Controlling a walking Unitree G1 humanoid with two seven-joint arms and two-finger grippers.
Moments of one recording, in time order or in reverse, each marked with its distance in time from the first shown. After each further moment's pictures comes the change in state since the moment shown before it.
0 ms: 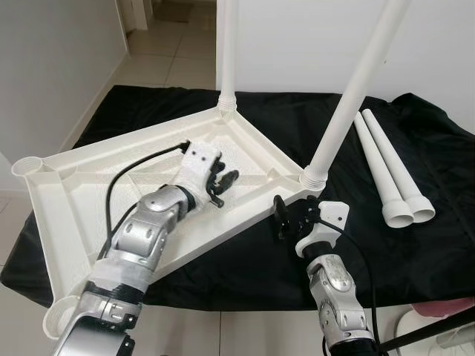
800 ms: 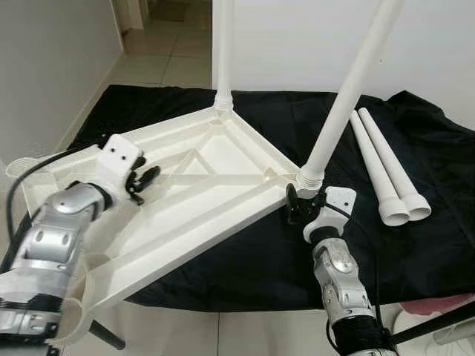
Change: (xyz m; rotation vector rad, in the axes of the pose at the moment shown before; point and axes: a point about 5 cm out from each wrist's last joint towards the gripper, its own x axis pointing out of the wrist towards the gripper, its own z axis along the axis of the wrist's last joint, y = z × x) left arm -0.086 0.088 -0.011 0.240 0.176 0.262; right arm 0.019 -0.019 0.003 -0.065 0.024 -0.116
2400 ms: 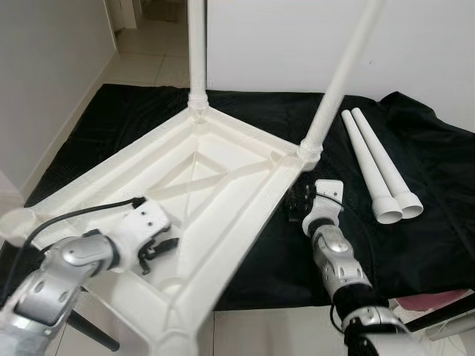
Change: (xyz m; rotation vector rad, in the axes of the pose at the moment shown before) left arm -0.025 -0.102 -0.014 0.077 0.125 -0.545; right arm 0.047 -0.006 -0.015 -0.109 0.161 -0.006
